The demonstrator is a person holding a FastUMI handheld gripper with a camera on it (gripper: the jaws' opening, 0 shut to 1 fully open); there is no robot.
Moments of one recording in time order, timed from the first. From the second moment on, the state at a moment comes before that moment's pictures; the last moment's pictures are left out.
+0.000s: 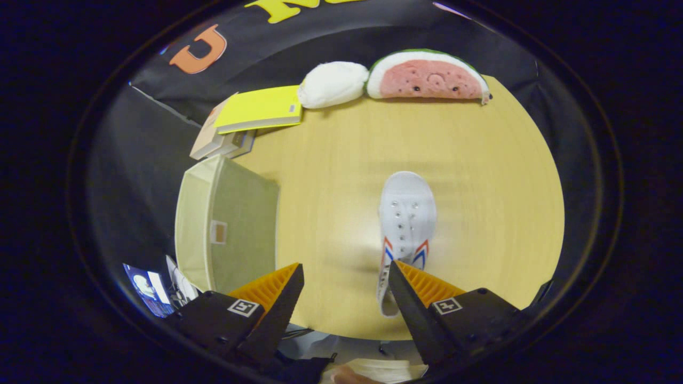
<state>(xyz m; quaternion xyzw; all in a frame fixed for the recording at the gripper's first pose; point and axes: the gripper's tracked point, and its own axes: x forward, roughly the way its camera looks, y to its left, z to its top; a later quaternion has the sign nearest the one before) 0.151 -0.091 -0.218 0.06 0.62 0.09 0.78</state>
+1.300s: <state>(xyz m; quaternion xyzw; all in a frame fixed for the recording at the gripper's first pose) 0.157 -0.140 -0.320 0.13 0.65 0.10 0.74</state>
